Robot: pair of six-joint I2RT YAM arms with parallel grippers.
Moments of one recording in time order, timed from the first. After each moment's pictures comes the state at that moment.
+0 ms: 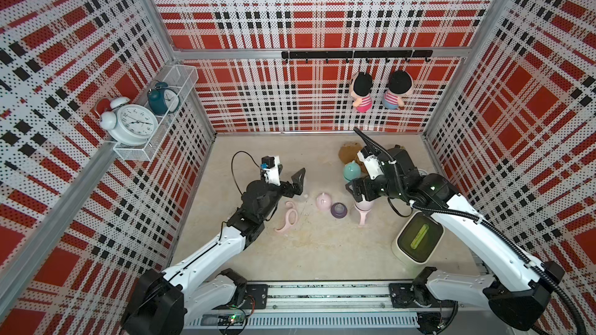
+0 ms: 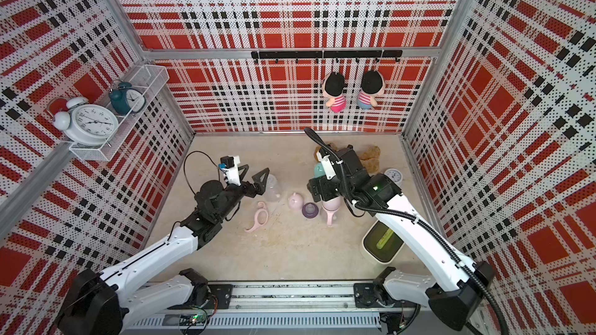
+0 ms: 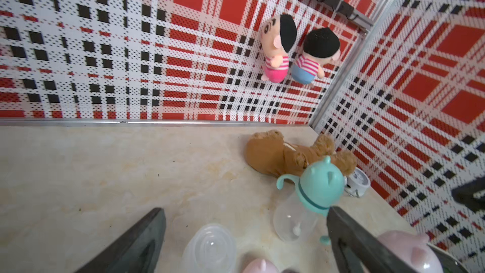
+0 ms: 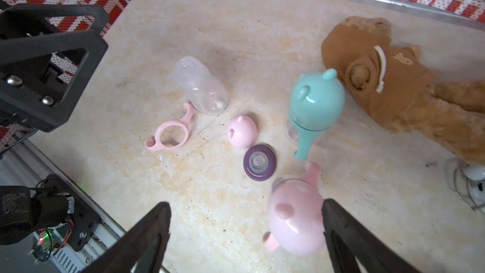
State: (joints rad) left arm -0.50 1.05 0.59 0.40 -0.07 -0.34; right arm 0.68 1.22 1.32 -0.83 -0.02 0.21
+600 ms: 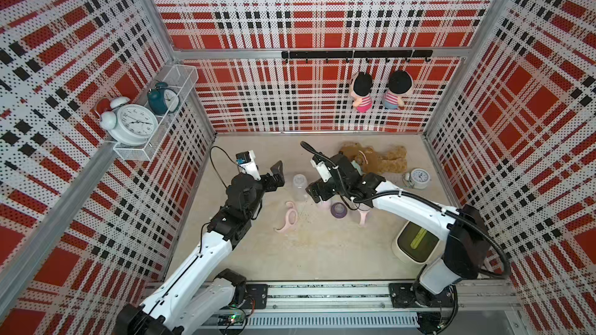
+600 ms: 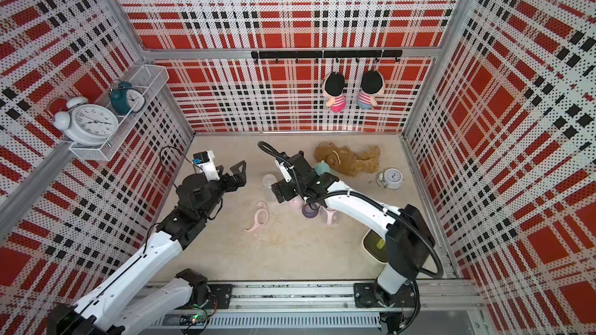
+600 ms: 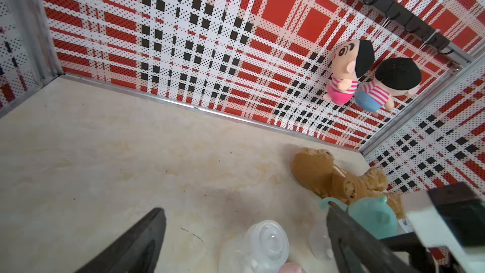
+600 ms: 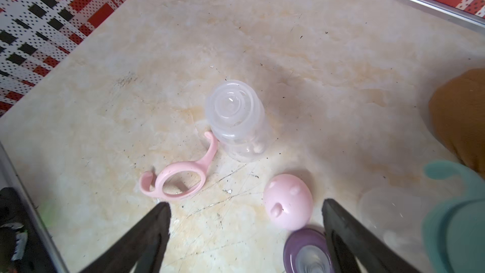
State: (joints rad) left arm -0.39 0.90 0.70 0.01 -0.21 -0.44; right arm 0.82 1.65 1.32 -0.39 0.01 0.16
